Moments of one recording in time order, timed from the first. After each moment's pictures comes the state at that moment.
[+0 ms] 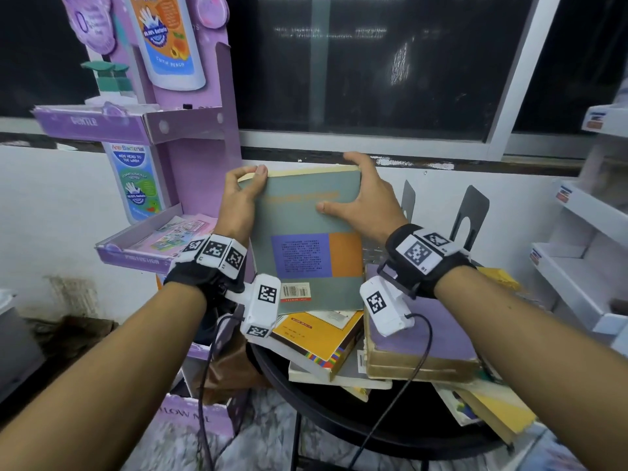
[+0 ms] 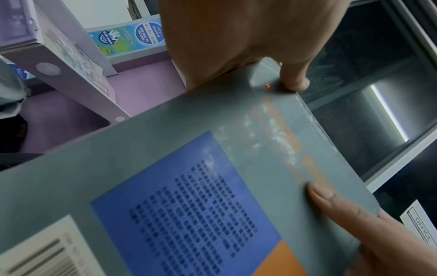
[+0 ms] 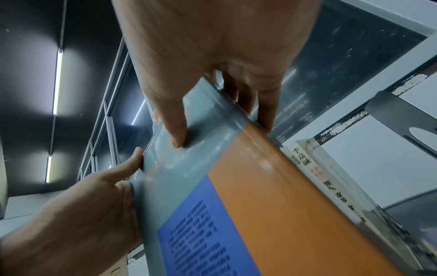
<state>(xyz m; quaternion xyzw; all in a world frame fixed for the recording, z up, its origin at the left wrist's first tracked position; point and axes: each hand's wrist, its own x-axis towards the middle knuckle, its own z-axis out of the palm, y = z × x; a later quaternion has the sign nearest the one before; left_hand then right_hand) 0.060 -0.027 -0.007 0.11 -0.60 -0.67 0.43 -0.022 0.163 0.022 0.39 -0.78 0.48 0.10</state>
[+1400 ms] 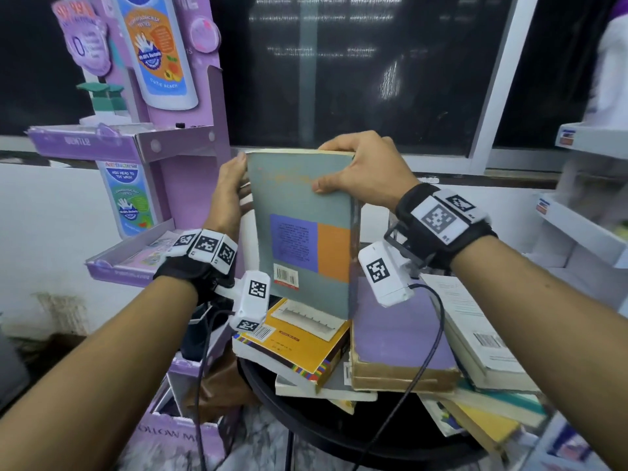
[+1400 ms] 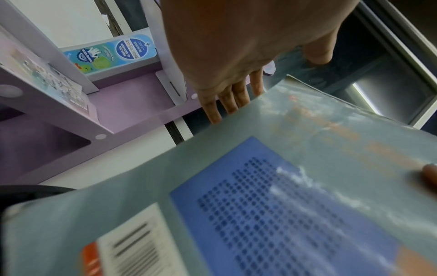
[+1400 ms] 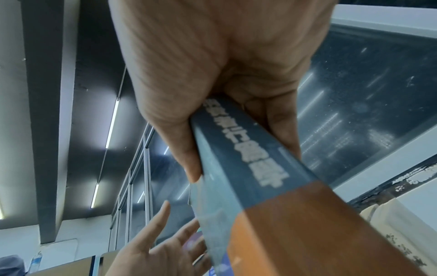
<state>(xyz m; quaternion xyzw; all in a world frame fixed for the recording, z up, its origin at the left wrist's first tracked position) 0.063 -0.011 0.030 0.05 -0.61 -0.68 0.41 -0.006 0.188 0.102 0.43 -0.80 0.41 0.12</state>
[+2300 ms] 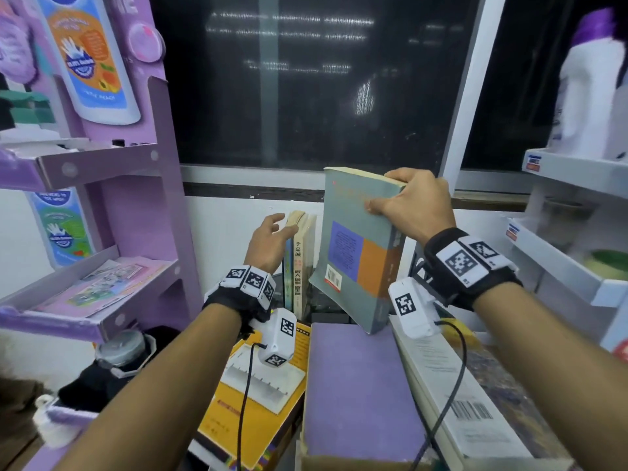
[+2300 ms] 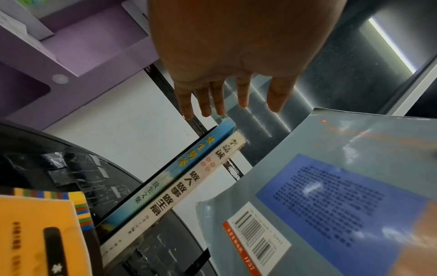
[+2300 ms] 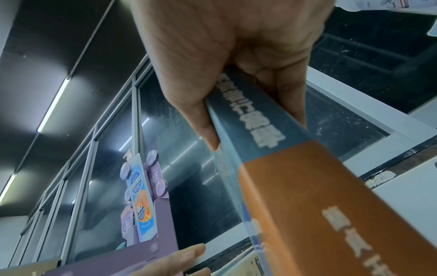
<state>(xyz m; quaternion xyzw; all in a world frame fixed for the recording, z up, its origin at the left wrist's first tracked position) -0.087 0.027 -0.007 0.15 -0.75 -0.57 0.30 -0.118 0.254 0.092 0.23 -0.85 0.42 0.24</state>
